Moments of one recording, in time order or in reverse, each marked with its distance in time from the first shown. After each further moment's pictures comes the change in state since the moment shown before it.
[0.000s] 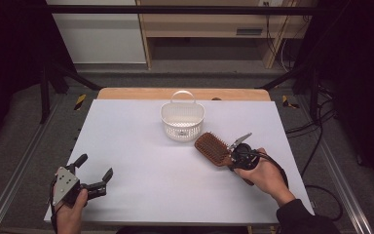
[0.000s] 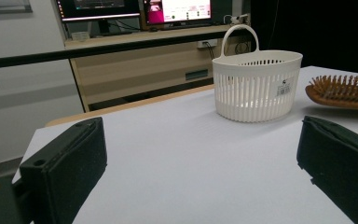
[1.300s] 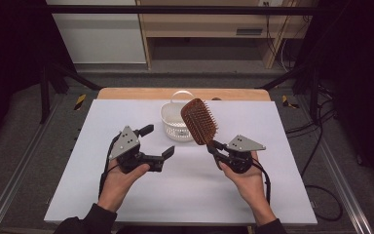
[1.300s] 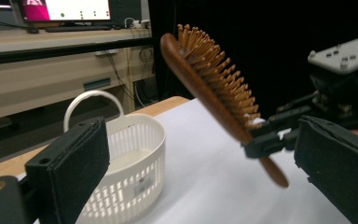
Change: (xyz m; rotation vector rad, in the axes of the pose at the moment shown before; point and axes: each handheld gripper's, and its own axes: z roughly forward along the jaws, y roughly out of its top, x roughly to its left) left arm -0.103 0.121 0.114 0.036 -0.401 -0.051; right arm 0.046 0.015 -0.028 -0.769 -0.003 0.029
